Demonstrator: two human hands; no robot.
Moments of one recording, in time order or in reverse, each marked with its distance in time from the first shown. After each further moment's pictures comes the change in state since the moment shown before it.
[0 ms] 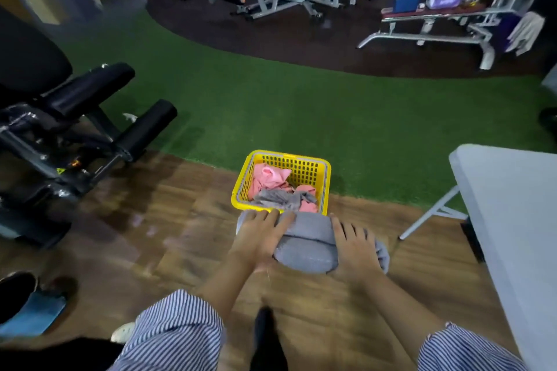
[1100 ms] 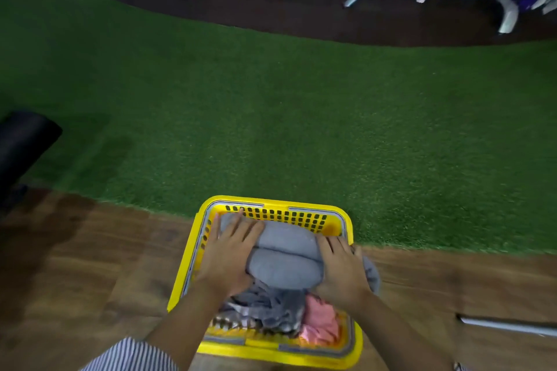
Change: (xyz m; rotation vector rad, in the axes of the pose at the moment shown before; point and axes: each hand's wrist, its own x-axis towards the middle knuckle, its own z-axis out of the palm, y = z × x) left_hand 0.434 -0.287 0.320 -0.114 -0.005 0.032; right_hand 0.550 0.058 0.179 0.157 0.116 0.017
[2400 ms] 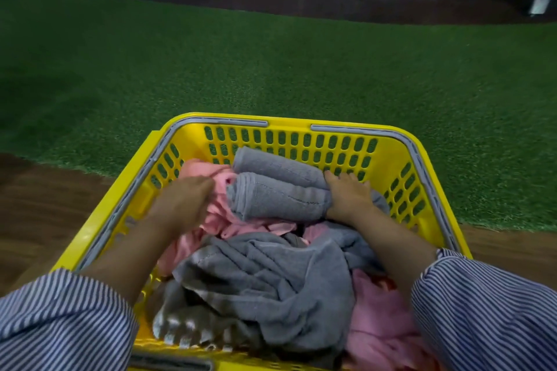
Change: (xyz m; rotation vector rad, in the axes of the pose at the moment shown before) left_hand 0.018 -0.128 0.309 0.070 0.113 -0.144; right_hand 0.161 0.077 0.316 -0.171 -0.077 0.147
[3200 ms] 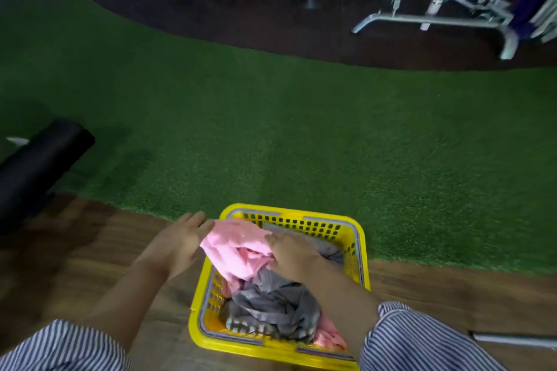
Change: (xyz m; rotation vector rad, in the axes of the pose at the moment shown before) left_hand -0.042 -0.024 -0.392 -0.074 -0.044 0.239; right_hand -0.156 -0.119 -0.358 0.096 -0.250 -0.462
